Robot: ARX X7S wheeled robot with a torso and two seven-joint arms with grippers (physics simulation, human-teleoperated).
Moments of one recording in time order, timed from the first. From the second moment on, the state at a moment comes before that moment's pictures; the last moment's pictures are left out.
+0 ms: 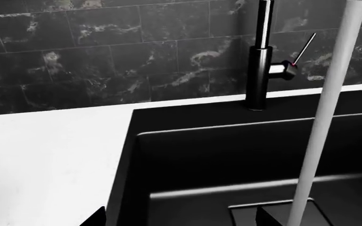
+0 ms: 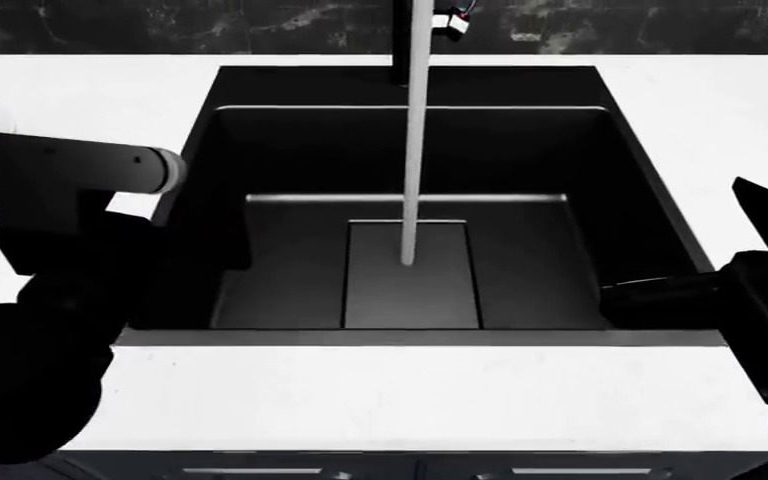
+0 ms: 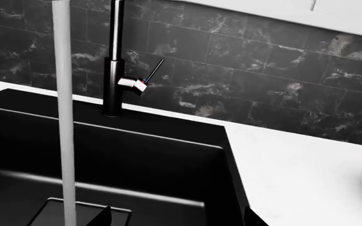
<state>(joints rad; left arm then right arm) -0.83 -0.86 0.46 0.56 -1.31 -0.69 -0.84 0.47 0.94 0.06 -0.78 1.25 0.87 0.67</state>
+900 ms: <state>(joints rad) -0.83 -0.85 0.48 0.56 -1.30 -0.69 -0.83 0.45 0.95 0.06 -0.79 1.25 0.85 0.67</state>
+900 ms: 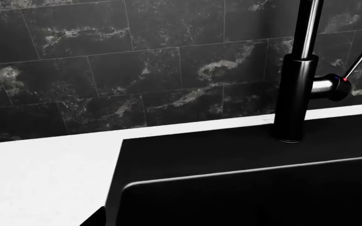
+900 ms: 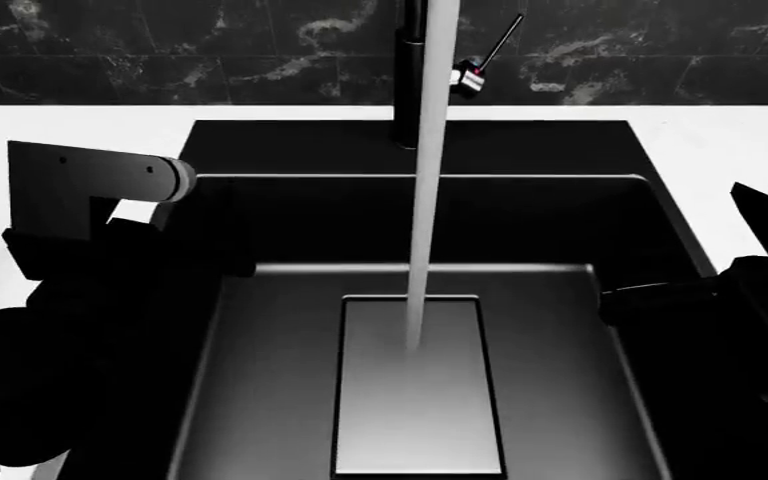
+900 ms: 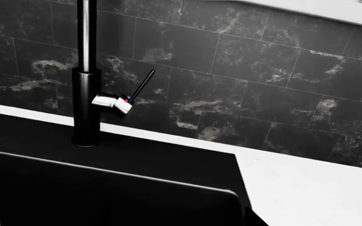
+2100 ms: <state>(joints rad) -0.93 -0.75 0.52 0.37 -1.19 -0.67 -0.74 0.82 0.82 -0.17 -0.53 1.15 0.93 0.65</state>
